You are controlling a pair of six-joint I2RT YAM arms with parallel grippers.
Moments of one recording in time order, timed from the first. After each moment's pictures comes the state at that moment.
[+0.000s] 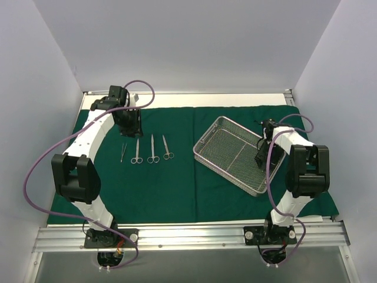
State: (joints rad) left arm -0.17 1.73 1.58 -0.94 0.16 -0.20; right arm -0.03 1.74 1.07 -0.83 0.23 0.60
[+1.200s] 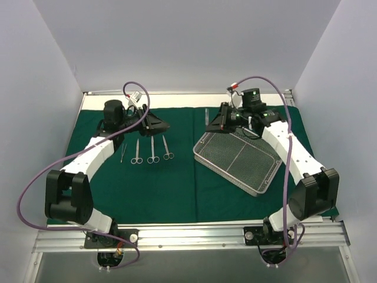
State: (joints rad) left arm -0.18 1.51 1.07 0.04 0.90 -0.87; right arm 0.30 1.51 1.36 -0.59 -0.63 0.56
